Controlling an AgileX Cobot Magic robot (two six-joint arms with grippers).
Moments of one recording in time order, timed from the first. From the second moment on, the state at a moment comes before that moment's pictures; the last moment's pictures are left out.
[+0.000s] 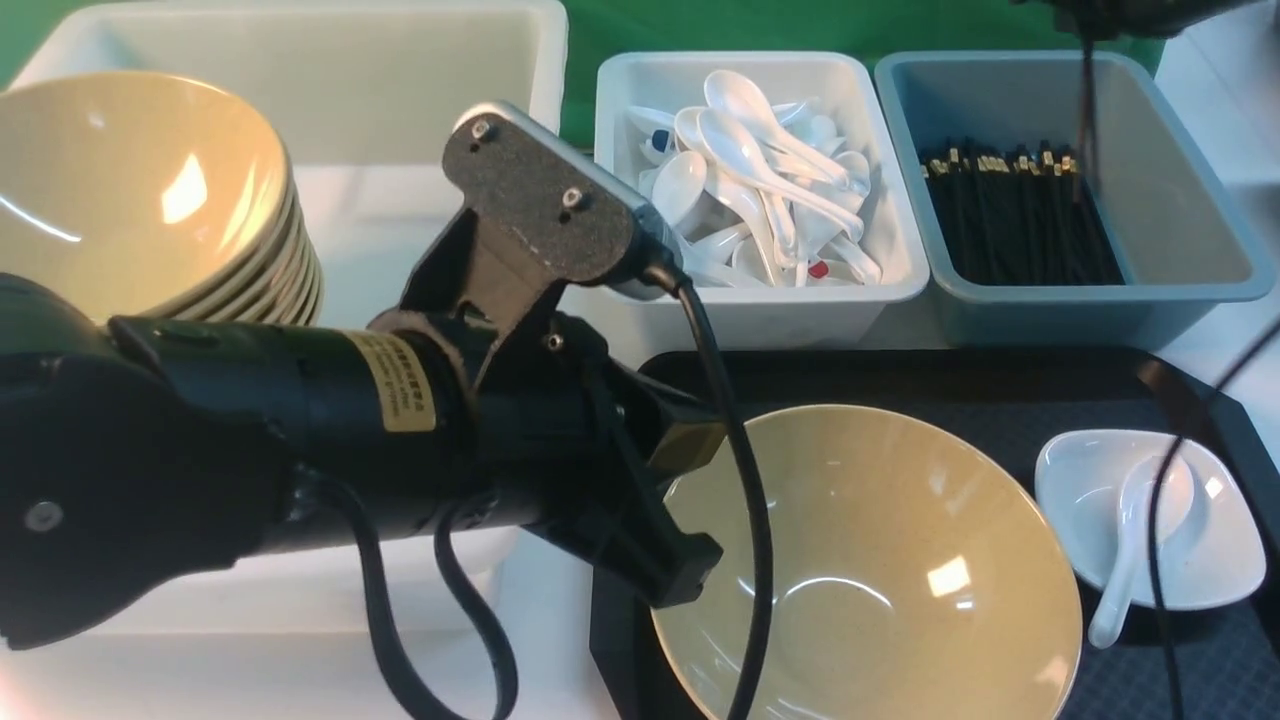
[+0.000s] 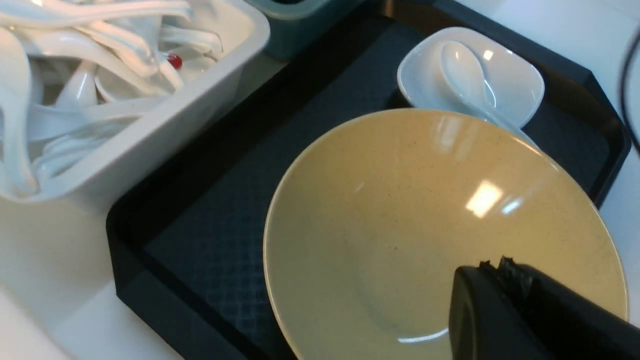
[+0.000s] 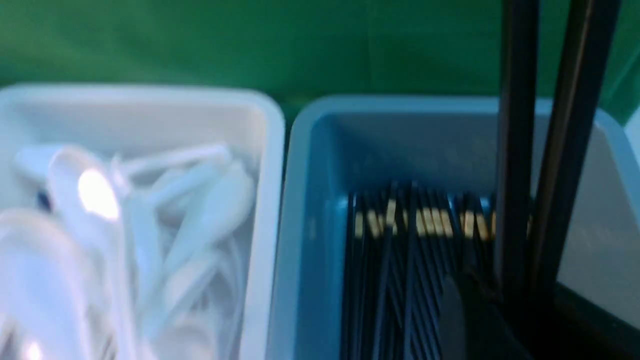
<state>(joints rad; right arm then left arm) 0.10 1.92 -1.75 -0.16 0.51 0.30 -0.82 1.16 -0.91 -0.24 0.45 0.20</state>
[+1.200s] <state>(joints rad) 0.14 1.38 -1.02 -0.01 1.06 0.17 -0.66 1.30 -1.17 -0.18 0.75 0.28</state>
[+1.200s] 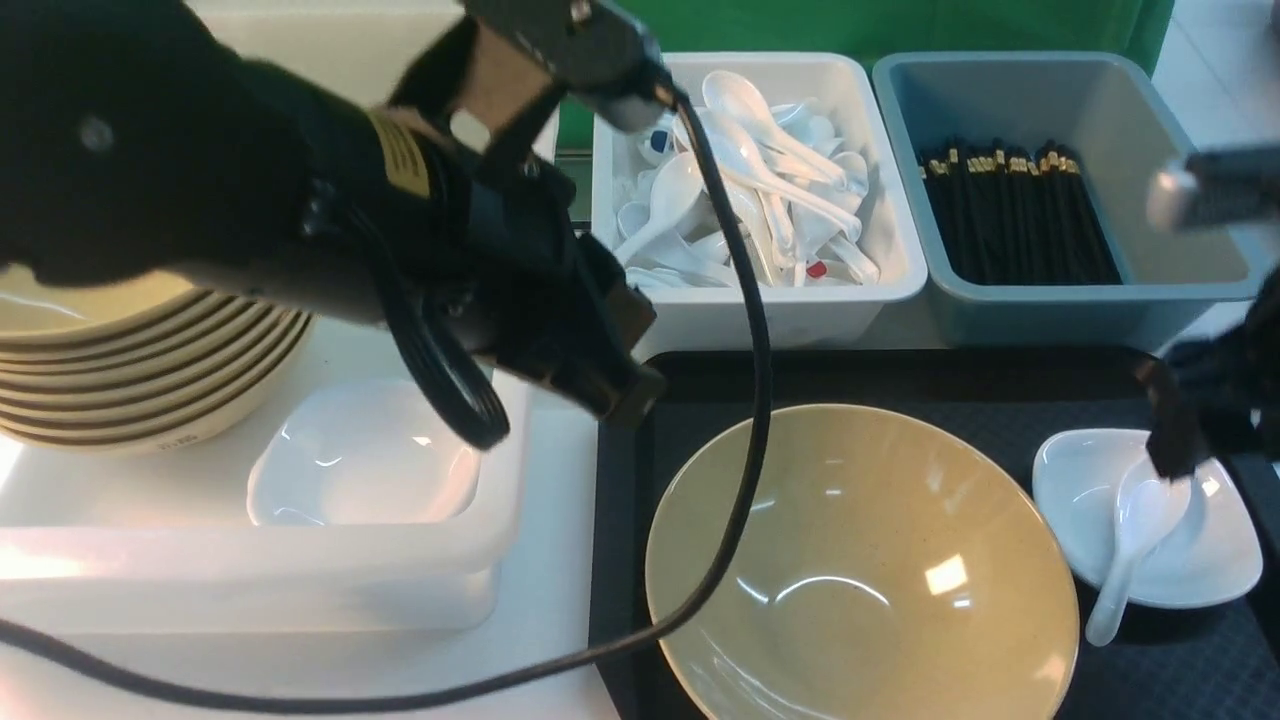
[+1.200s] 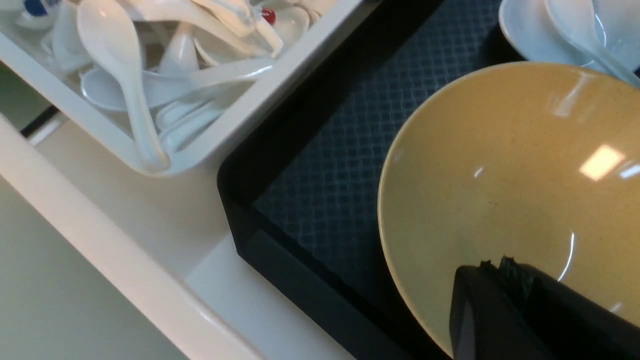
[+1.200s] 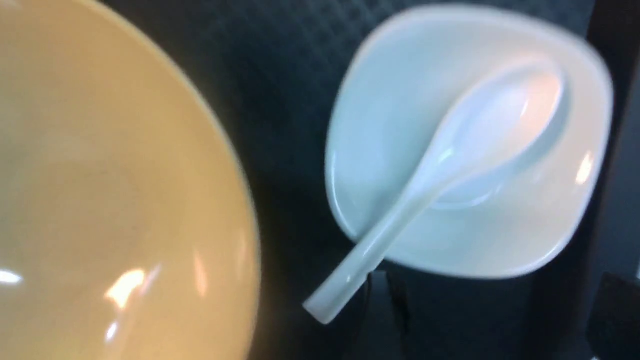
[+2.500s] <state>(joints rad) 0.14 1.70 -0.97 -0.01 0.90 0.31 -0.66 1.30 -1.13 -0.24 0.78 0.34</state>
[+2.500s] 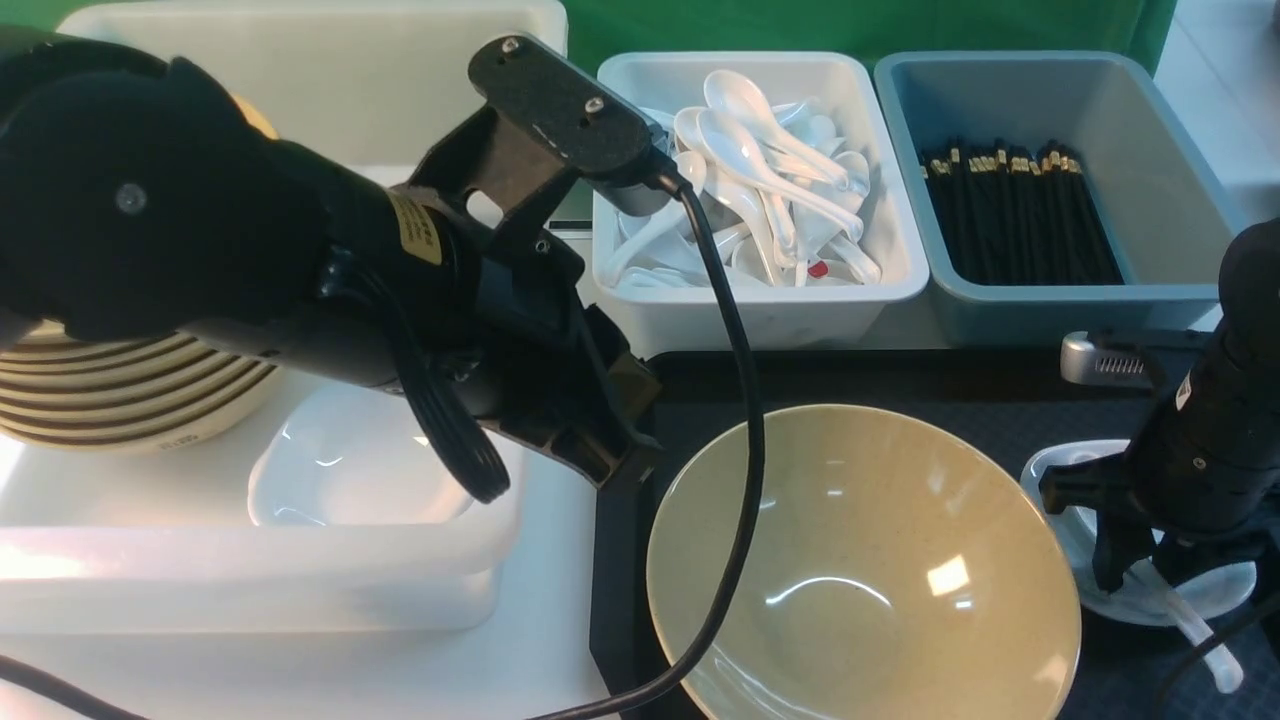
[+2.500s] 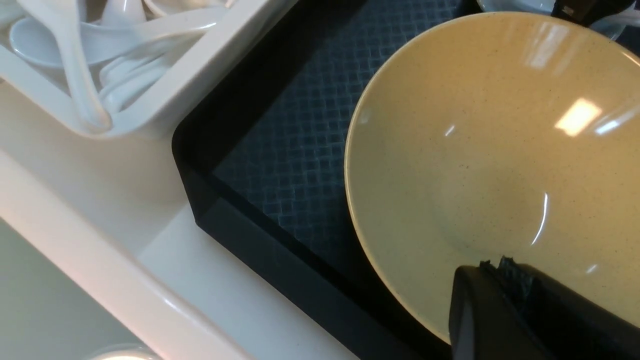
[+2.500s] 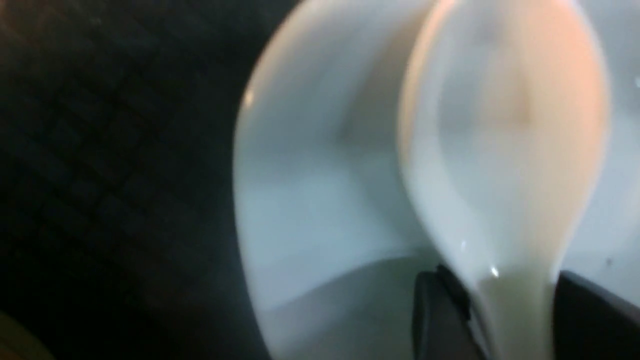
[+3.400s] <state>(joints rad) 0.26 1.84 -1.83 0.20 0.88 -0.11 -0.66 1.19 -1.03 -0.24 0.93 0.28</state>
